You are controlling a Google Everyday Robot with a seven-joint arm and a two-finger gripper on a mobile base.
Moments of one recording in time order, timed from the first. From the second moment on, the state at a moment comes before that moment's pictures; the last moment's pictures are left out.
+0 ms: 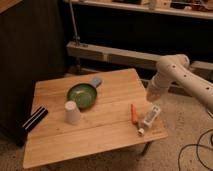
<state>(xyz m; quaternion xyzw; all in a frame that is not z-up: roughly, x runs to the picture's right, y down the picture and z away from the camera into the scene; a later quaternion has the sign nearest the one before) 0.253 0.049 0.788 -0.22 -0.22 -0.53 0.79</state>
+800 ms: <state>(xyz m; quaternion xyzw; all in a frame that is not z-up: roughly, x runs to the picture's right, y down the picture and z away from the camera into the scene) 0.286 0.071 0.842 -0.32 -0.19 -0.41 0.83</state>
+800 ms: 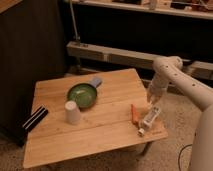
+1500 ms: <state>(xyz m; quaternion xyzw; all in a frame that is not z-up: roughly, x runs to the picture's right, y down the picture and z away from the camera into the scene) 0.292 0.067 0.834 -0.32 -0.16 -0.41 0.84</state>
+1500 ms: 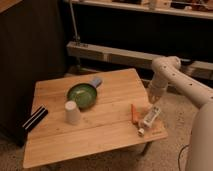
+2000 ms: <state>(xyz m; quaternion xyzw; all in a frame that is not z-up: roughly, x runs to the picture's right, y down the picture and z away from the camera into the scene) 0.300 0.079 0.821 -0.33 -0.16 -0.41 0.84</state>
